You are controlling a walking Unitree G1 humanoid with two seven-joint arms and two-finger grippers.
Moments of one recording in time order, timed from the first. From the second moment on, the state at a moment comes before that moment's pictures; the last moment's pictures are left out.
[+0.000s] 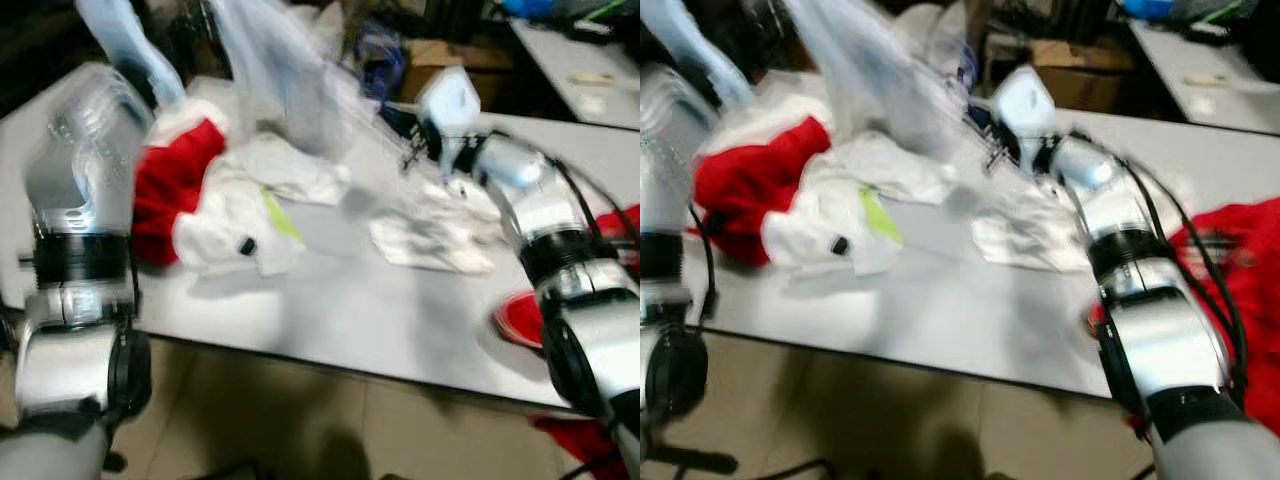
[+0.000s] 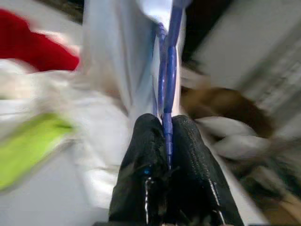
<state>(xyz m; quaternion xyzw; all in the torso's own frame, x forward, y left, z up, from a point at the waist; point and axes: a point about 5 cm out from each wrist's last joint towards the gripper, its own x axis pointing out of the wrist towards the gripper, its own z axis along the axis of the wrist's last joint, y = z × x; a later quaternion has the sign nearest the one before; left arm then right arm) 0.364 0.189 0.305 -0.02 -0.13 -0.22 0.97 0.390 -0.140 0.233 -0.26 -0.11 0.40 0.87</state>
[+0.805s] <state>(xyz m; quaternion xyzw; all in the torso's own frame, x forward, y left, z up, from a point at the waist) 0.321 0.218 0.245 0.10 0.09 -0.38 0.92 0.271 -0.242 0.256 -0.25 0.02 0.54 0.80</state>
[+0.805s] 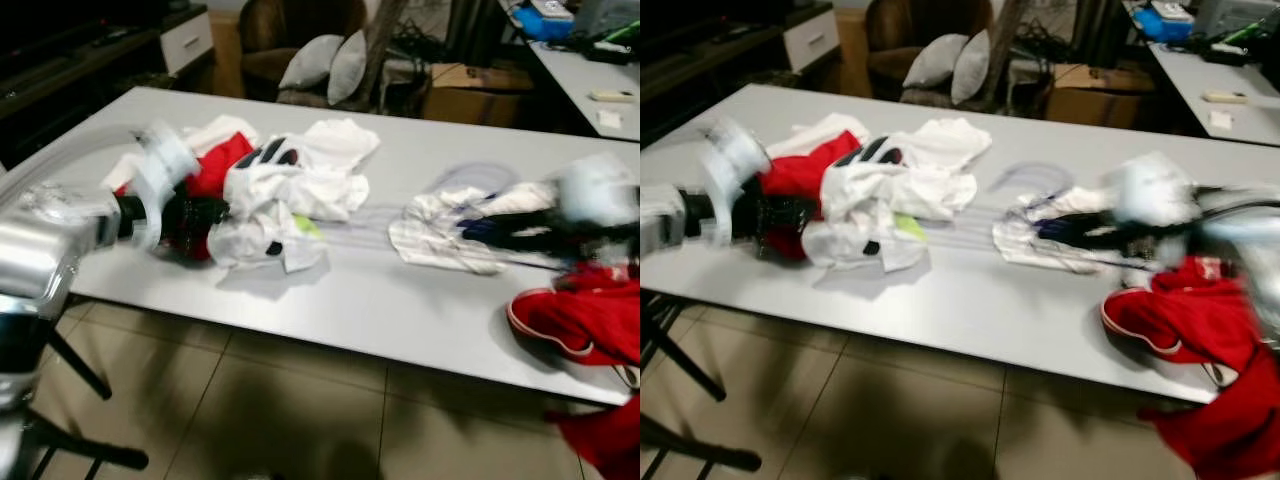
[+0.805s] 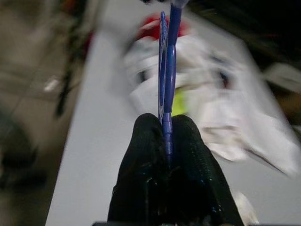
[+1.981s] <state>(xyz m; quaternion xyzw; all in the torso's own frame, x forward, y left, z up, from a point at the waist) 0.297 0.148 0.131 0.02 0.05 -0.16 0.99 0.239 -0.202 0.148 -0.08 0.07 0.02 0.99</state>
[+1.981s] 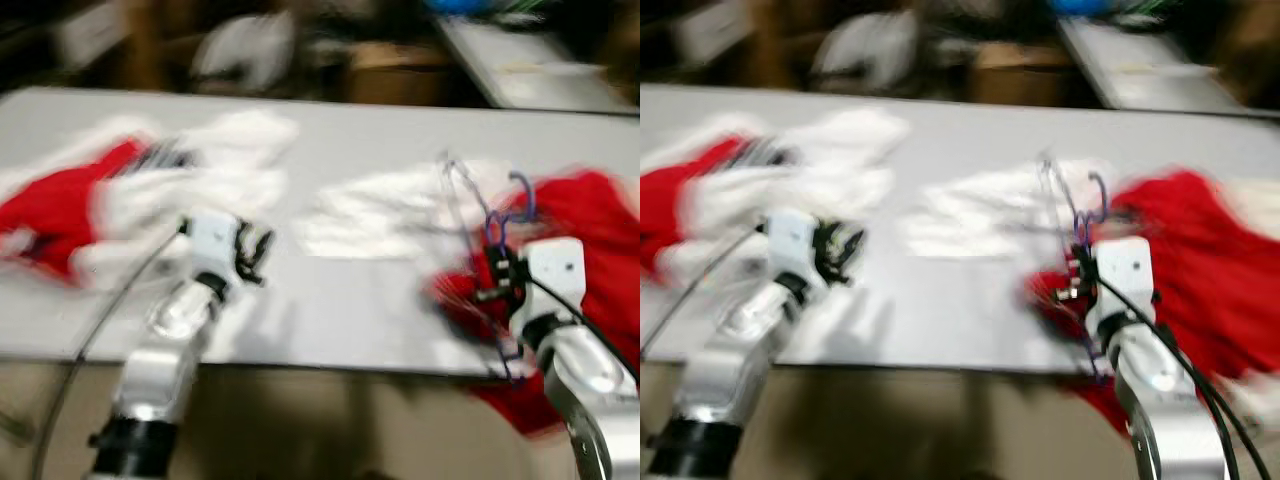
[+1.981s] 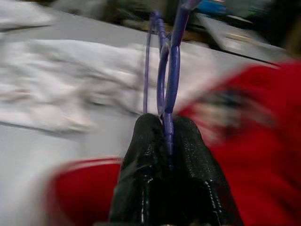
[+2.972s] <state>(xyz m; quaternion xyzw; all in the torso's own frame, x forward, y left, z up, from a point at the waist) 0.309 0.127 0.131 0.00 0.02 -0.17 0.99 0.224 -0.197 0.147 -0.08 0.07 0.04 0.99</state>
